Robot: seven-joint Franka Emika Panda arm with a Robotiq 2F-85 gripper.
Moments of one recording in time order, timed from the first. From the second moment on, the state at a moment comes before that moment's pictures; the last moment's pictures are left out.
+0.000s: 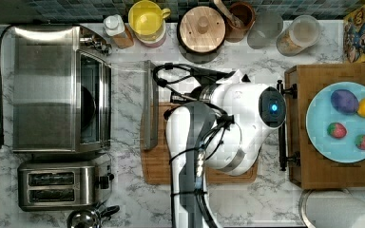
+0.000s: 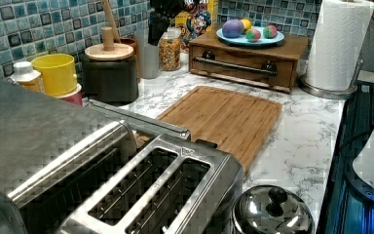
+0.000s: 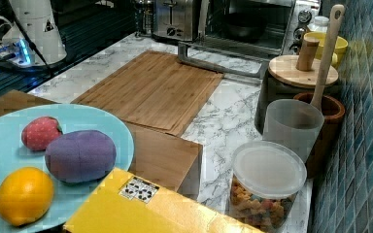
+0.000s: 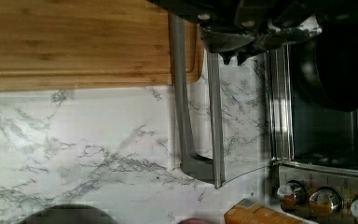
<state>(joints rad) 0.02 0.03 -0.13 -2.12 0.64 0.56 -1.14</state>
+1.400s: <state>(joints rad) 0.02 0.31 -0.02 -2.19 0.96 0.77 -1.53</state>
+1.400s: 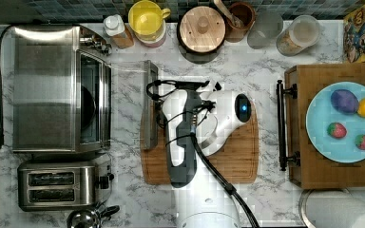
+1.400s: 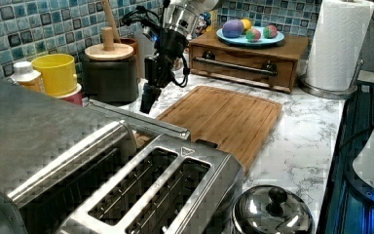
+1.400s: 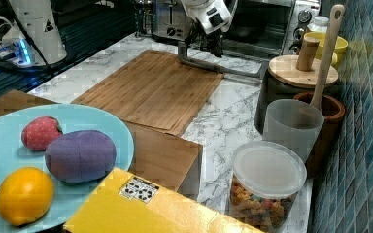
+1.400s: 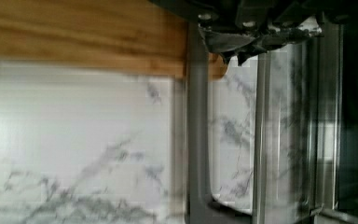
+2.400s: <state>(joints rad) 0.01 0.38 -0.01 -2.14 0.93 0.68 -1.50</state>
